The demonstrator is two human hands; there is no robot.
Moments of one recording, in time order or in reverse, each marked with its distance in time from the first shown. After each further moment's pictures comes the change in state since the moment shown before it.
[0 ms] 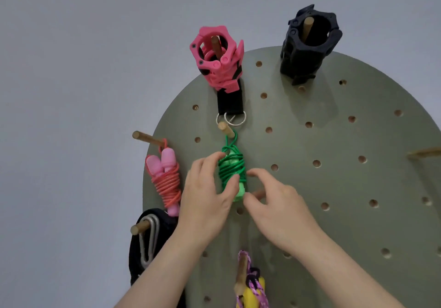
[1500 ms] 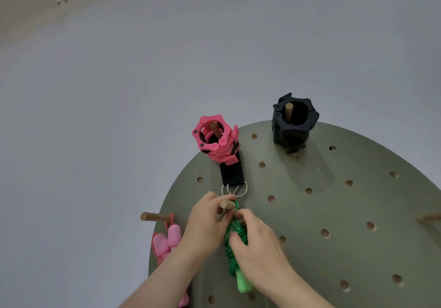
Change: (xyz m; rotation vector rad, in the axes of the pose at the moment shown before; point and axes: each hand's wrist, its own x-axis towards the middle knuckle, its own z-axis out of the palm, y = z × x) left_hand 0.095 0.005 -0.008 0.067 -0.128 0.133; right_hand 0.059 -0.025 0.009 0.178 0.161 -0.153
